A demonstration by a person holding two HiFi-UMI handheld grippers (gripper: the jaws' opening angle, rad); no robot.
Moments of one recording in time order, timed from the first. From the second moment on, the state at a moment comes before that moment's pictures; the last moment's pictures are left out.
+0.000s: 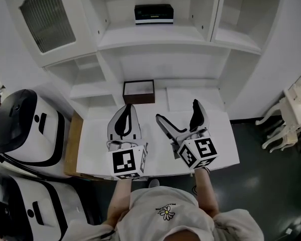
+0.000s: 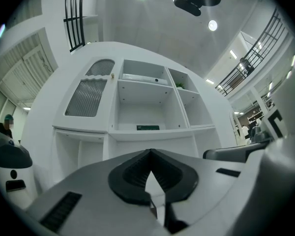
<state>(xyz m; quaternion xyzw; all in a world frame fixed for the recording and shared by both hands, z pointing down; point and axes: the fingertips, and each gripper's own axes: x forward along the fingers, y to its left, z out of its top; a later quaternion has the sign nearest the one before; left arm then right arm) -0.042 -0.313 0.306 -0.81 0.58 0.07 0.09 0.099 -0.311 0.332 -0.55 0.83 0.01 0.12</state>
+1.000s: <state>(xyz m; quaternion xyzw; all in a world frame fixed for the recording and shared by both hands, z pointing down) -0.081 -0.355 0.316 -0.80 0.60 0.07 0.06 0.094 -0.517 0.124 -0.45 0.89 -0.02 0.01</state>
